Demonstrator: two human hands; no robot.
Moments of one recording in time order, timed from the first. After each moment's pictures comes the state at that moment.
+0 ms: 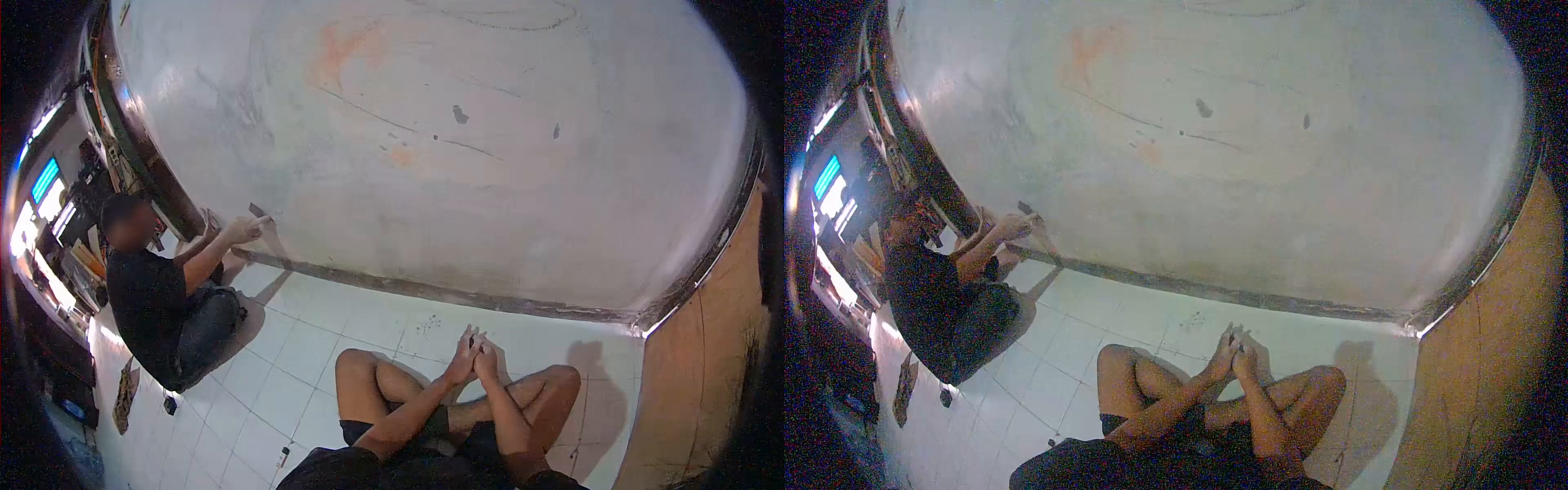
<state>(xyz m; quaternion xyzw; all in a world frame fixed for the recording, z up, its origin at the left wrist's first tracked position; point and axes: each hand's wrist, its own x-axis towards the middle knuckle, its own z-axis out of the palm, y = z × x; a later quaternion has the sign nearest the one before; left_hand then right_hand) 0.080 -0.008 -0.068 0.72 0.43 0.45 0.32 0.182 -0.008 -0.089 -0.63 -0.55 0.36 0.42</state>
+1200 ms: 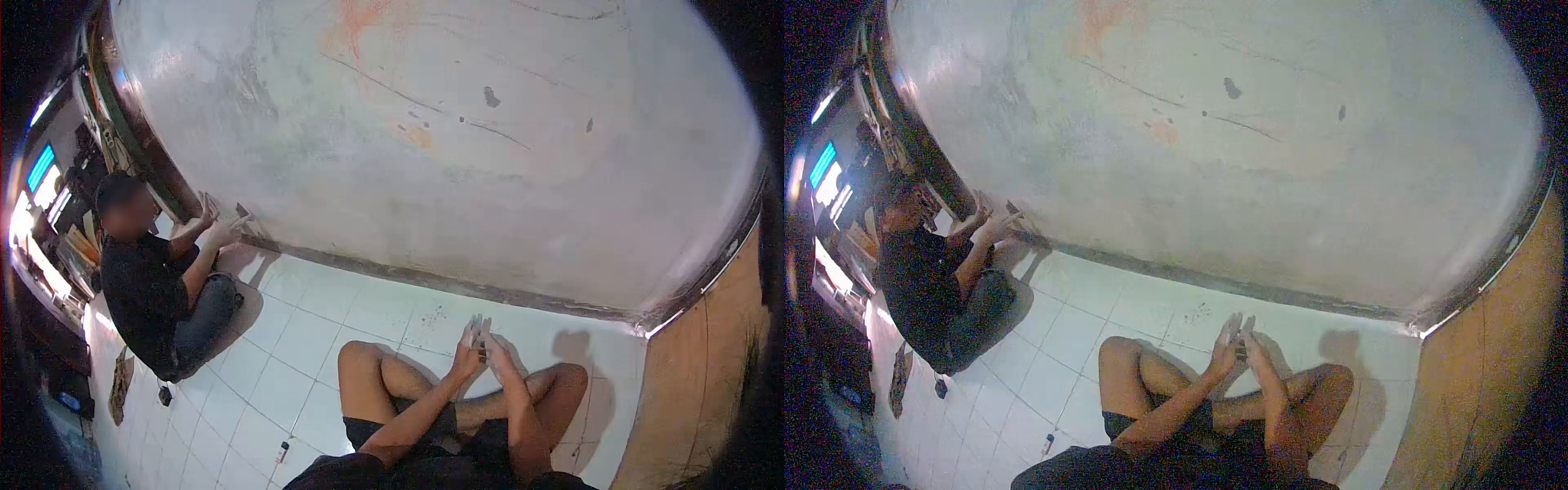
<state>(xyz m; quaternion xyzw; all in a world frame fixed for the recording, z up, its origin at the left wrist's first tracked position) 0.077 -0.035 0.015 0.46 0.41 0.53 0.58 0.199 -0.012 -0.038 -0.52 -0.32 0.69 0.40</state>
